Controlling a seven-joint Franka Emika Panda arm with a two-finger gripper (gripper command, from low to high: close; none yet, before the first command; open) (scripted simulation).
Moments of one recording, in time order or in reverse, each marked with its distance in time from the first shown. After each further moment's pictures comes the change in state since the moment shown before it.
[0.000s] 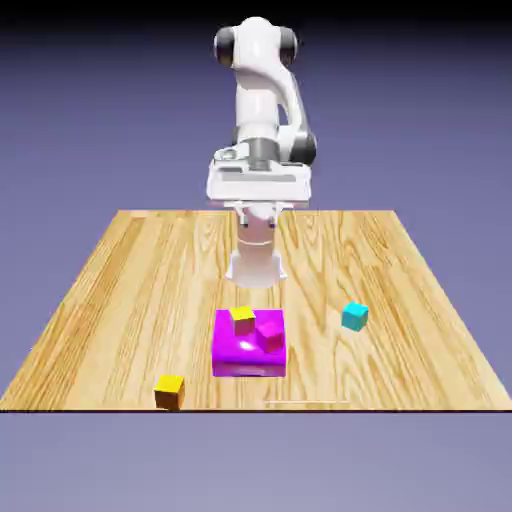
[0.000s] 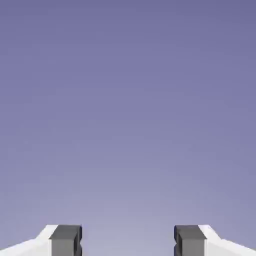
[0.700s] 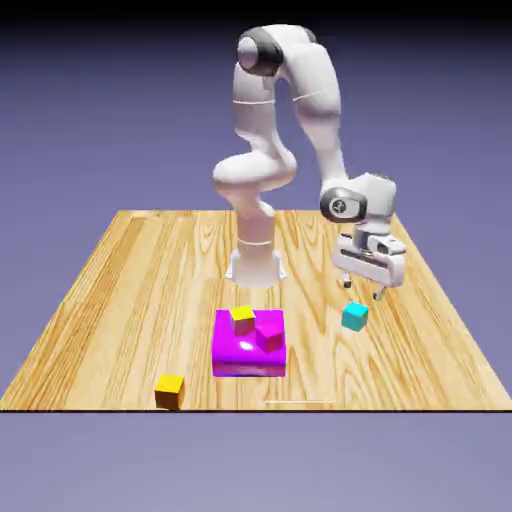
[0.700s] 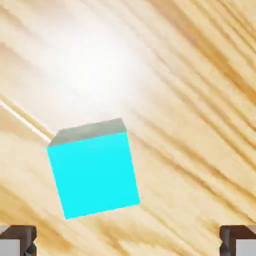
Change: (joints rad) arm 0.694 0.548 0.147 -0.012 -0.682 -0.258 -0.860
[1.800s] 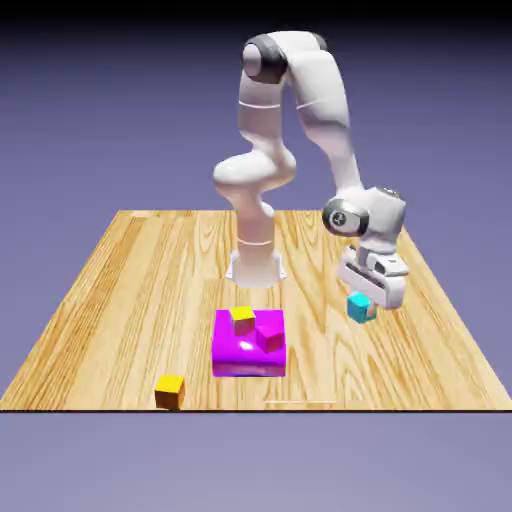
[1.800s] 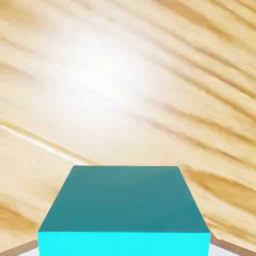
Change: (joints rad) arm -0.098 0.140 -0.260 0.253 0.334 -0.108 0.092
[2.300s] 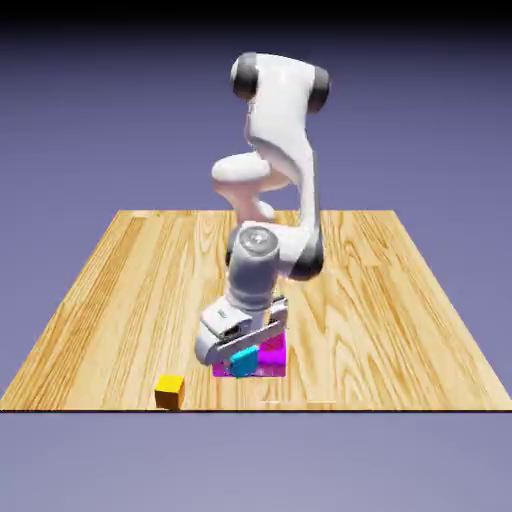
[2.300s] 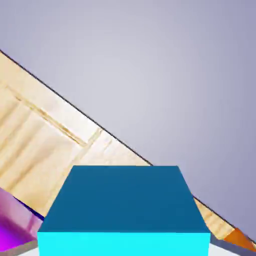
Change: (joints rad) arm -0.192 0.317 -0.544 0.520 0.601 -0.373 0.133
